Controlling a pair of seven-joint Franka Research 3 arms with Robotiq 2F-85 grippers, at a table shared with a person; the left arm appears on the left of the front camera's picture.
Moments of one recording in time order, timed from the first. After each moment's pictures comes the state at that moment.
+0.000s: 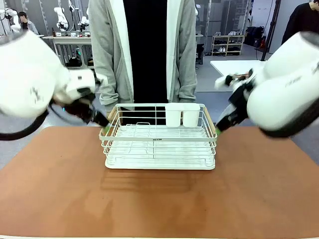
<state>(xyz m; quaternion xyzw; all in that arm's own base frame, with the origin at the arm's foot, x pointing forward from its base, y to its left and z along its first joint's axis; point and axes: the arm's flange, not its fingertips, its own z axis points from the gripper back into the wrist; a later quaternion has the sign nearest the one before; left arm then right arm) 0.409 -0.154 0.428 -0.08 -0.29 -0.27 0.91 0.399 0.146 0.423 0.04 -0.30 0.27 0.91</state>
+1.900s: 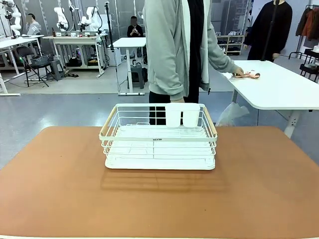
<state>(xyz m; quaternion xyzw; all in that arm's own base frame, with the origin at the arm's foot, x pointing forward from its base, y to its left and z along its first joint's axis) 0.243 0.272 0.452 -0.52 -0.35 0.15 0.77 0.329 -0.227 0.442 0.50 -0.17 -0.11 0.84</state>
